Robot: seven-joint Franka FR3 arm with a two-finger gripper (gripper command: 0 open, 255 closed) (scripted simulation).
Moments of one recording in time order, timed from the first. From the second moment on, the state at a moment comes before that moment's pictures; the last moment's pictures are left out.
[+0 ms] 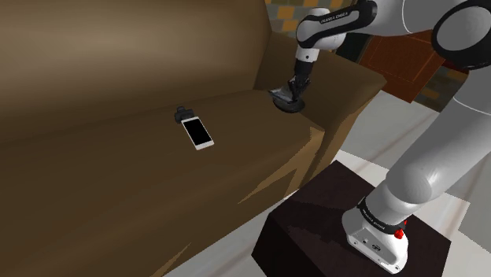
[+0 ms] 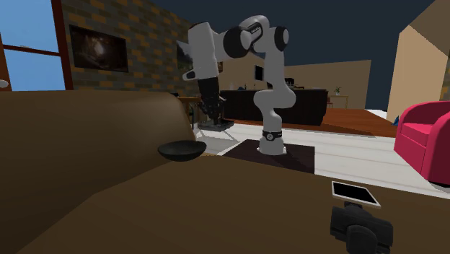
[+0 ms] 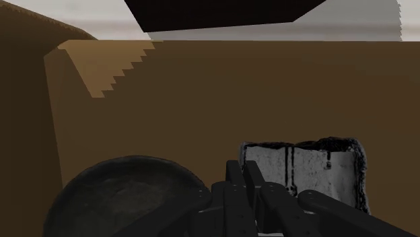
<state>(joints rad) -0.18 0.08 -0.08 -1.98 0.08 1.90 -0.17</state>
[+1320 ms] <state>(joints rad) -0.30 0.36 -0.15 -1.70 0.09 1.89 -0.36</state>
